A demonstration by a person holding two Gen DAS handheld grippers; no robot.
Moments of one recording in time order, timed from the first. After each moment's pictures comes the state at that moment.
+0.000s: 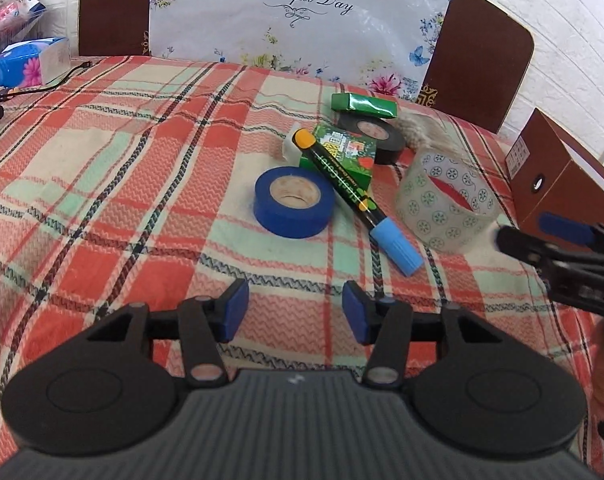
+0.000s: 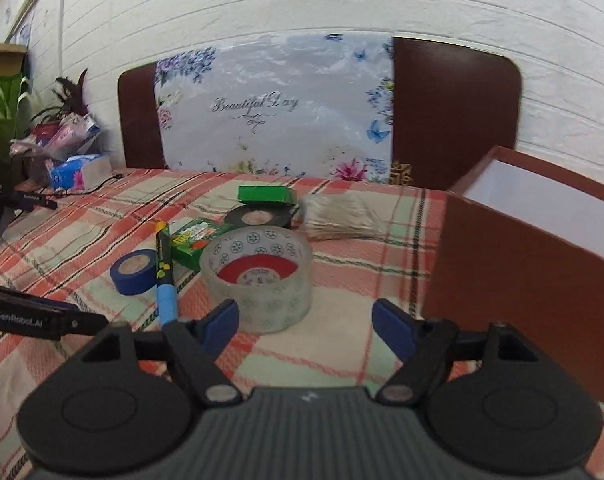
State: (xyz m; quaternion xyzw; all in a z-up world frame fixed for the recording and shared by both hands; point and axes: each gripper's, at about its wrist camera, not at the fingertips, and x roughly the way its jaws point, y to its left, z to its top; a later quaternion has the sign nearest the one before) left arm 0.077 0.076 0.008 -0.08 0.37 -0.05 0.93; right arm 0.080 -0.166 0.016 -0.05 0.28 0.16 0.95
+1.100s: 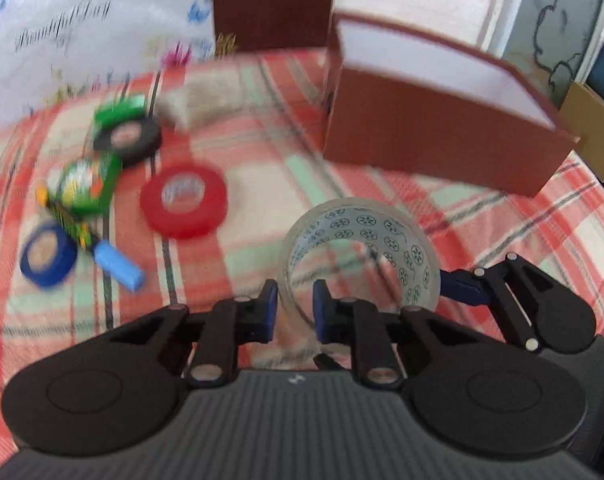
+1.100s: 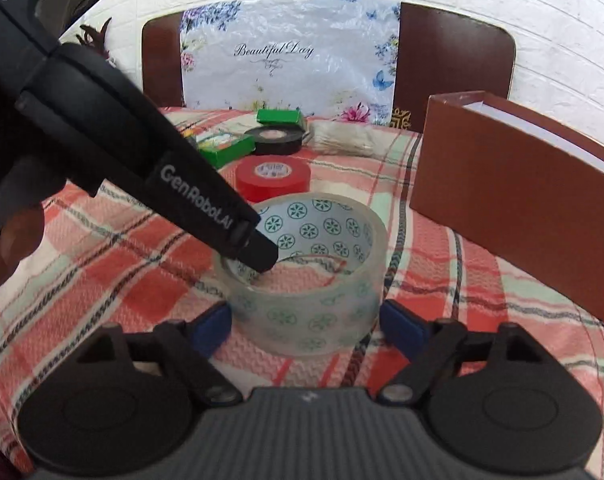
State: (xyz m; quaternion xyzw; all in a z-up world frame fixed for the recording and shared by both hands) left arm 0.068 -0.086 0.055 0.07 0.40 -0.21 0.89; right arm -0.017 -0.207 -0.009 -0.08 0.28 0.13 0.95
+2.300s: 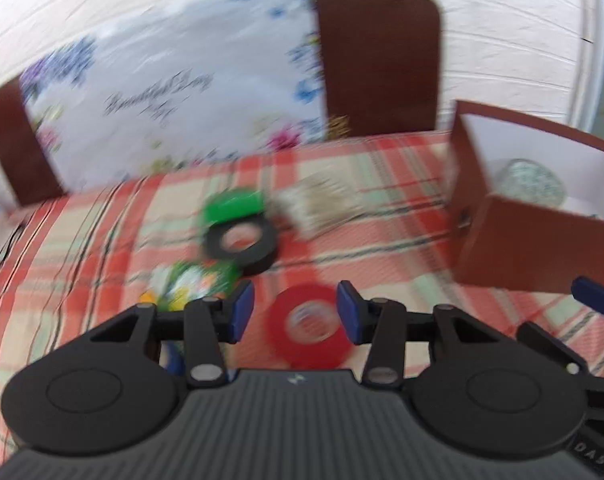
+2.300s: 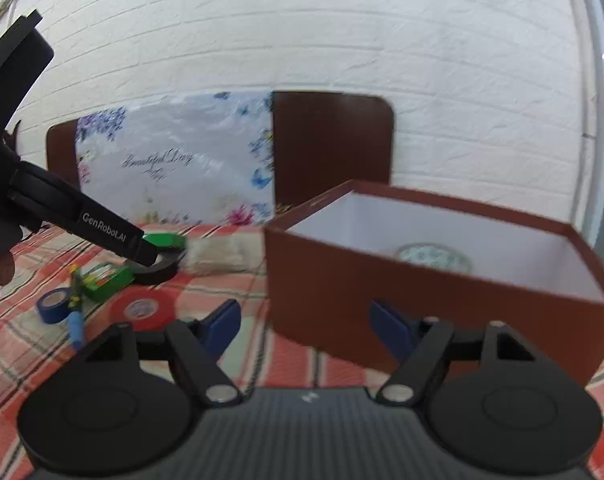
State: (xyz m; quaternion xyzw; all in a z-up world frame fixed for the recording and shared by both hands) left arm 0.130 -0.049 0.071 0.08 0.33 -0.07 0.94; right arm 0.033 -0.247 0.032 0.00 0.22 0.05 0.97
